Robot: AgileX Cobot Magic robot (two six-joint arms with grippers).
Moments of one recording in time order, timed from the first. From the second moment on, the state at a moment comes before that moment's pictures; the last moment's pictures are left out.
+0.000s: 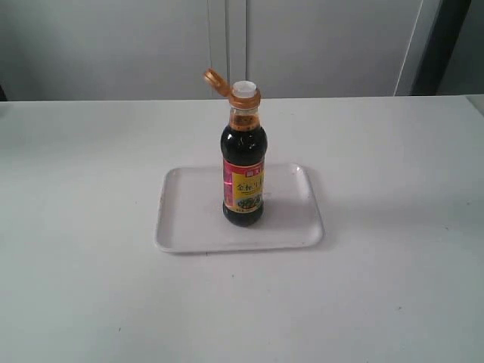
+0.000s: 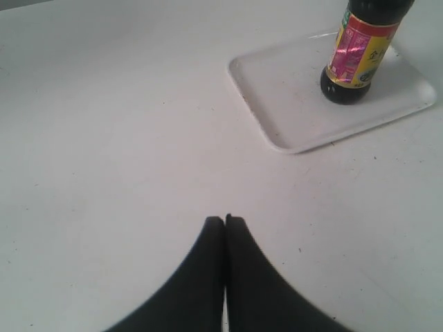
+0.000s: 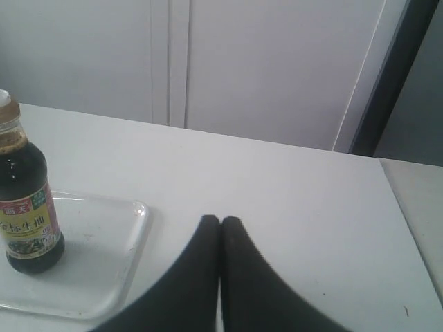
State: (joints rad) left arm -0.58 0.40 -0.60 0.19 0.86 -0.24; right arm 0.18 0.49 -0.56 -0.11 0.39 0.05
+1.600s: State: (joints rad) left arm -0.33 0.34 -0.32 -0.05 0.46 0.20; right arm 0.18 0.49 -0.56 -0.11 0.39 0.05
